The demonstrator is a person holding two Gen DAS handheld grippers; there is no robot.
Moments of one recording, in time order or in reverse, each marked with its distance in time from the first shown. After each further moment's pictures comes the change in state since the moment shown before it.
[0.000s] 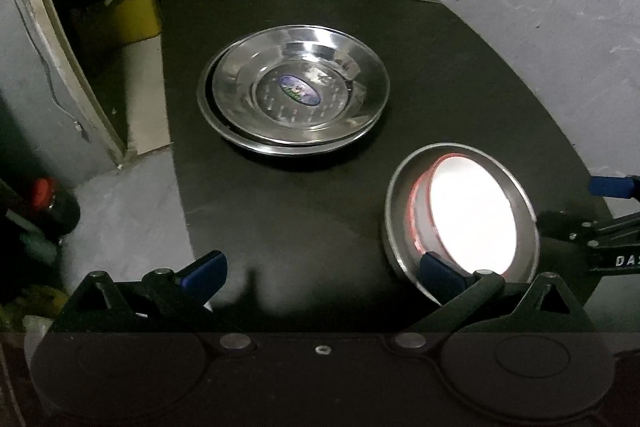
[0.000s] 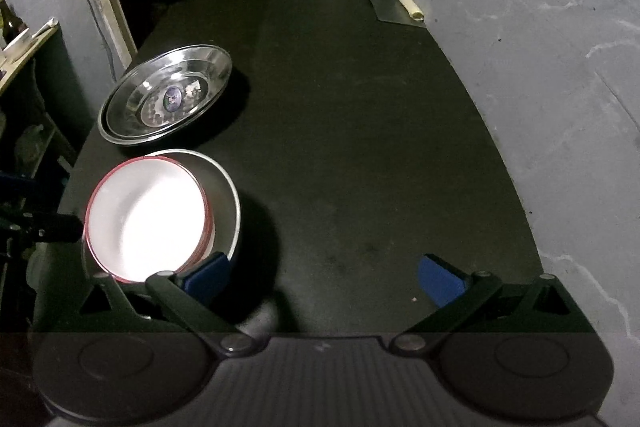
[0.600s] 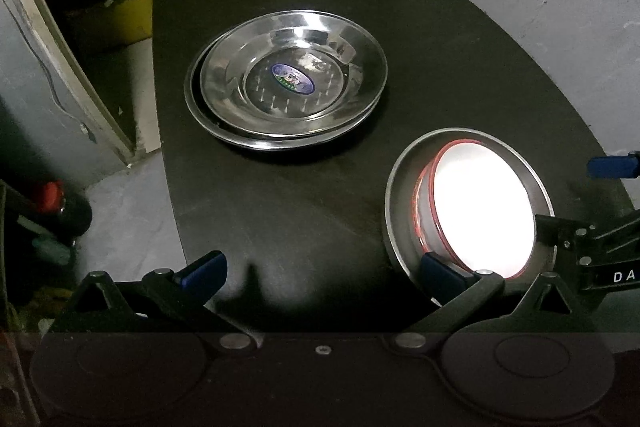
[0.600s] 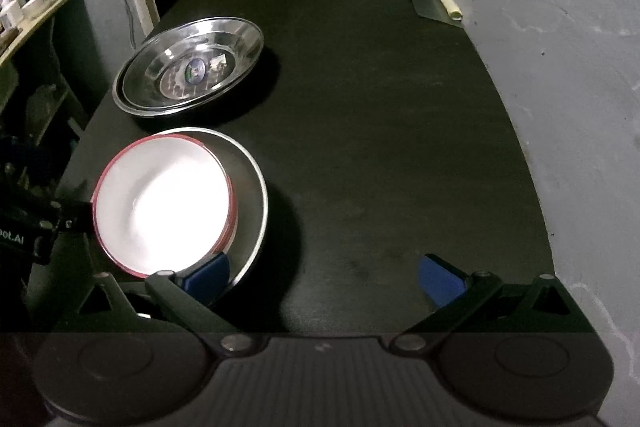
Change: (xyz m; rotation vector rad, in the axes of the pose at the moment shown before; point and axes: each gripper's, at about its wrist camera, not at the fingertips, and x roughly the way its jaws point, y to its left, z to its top) left arm 0.018 -0.014 0.004 0.040 0.042 0.059; right arm 0.018 0.018 0.008 -0.110 0.054 0.007
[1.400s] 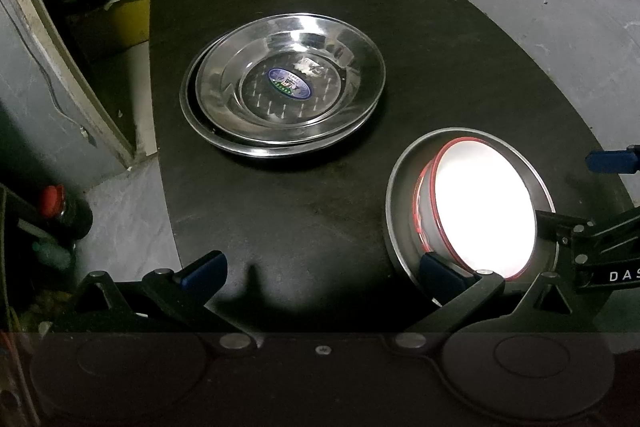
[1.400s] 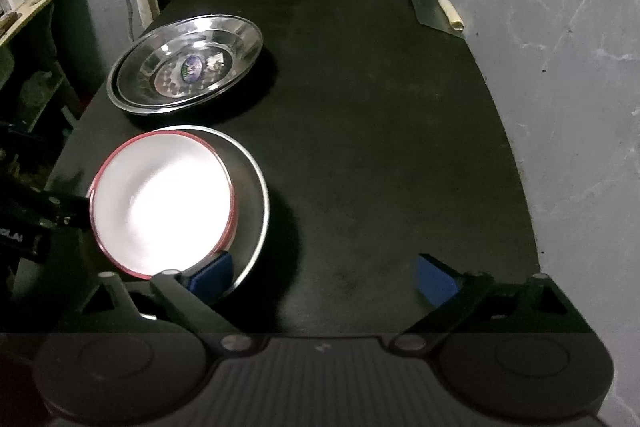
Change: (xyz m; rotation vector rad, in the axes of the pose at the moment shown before) left arm 0.000 -0.001 0.002 0.006 -0.004 0.002; right arm 0.001 0.003 0.005 -0.044 -0.003 -0.020
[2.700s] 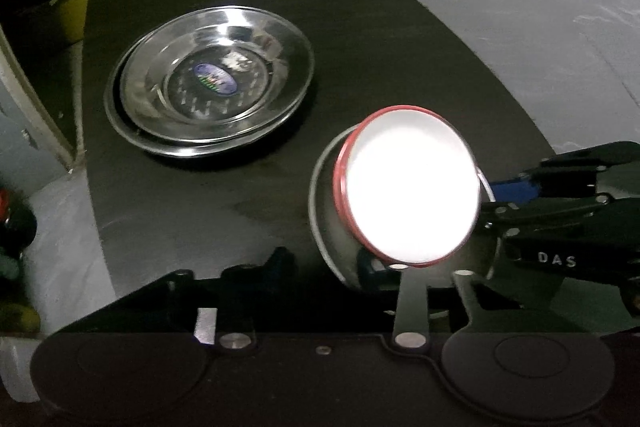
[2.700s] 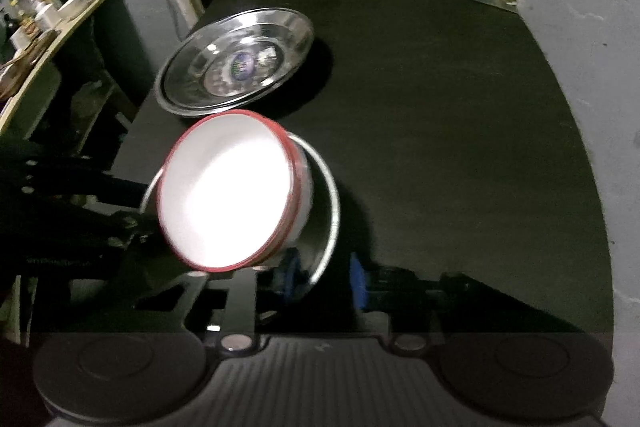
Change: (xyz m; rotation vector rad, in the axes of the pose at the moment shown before) left arm 0.011 -0.014 0.001 0.036 0.010 -0.199; right arm 0.009 0.006 0.008 0.027 0.046 0.221
